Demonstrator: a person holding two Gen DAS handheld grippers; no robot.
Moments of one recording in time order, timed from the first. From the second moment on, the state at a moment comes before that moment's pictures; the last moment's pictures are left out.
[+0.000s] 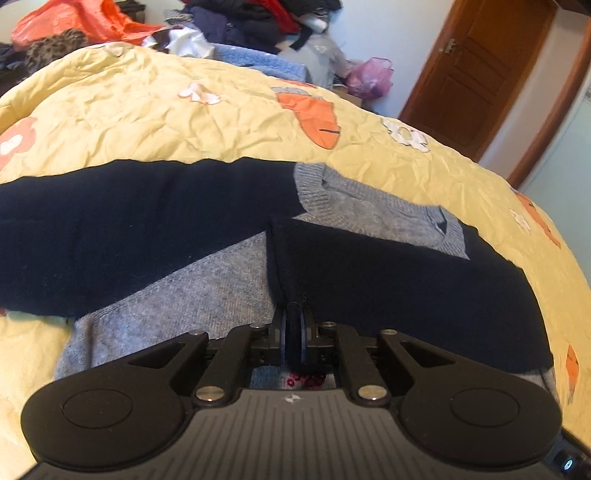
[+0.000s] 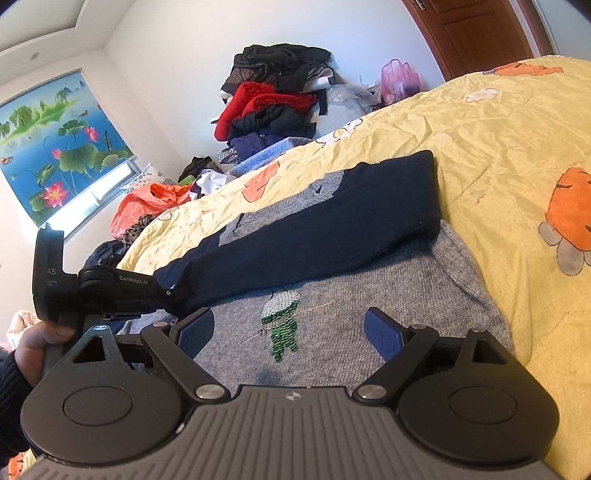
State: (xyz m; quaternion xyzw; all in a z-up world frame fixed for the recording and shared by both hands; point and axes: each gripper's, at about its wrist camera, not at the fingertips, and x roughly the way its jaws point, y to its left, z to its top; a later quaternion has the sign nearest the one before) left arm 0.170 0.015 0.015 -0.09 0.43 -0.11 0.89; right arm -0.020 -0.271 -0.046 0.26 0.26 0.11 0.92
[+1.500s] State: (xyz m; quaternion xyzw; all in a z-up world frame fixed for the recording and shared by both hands) left arm 0.096 0.360 -0.019 -0.60 0.17 0.22 0.75; right arm 0.104 -0.256 -0.040 0.04 0.32 -0.01 0.95
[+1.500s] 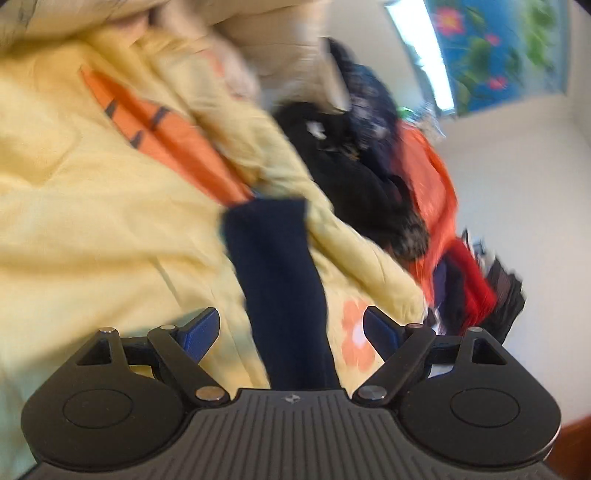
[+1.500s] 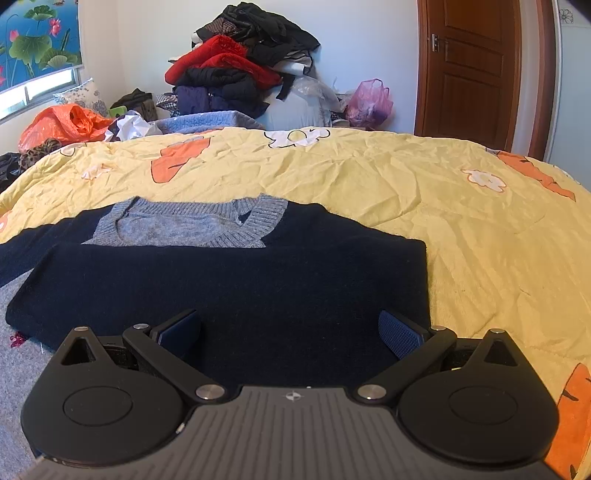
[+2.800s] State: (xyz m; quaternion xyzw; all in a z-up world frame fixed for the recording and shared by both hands) left arm 0.147 -0.004 0.011 -0.01 0.27 -0.11 0.96; right arm 0.101 -0.261 -0.039 0.07 0.31 0.00 0.95
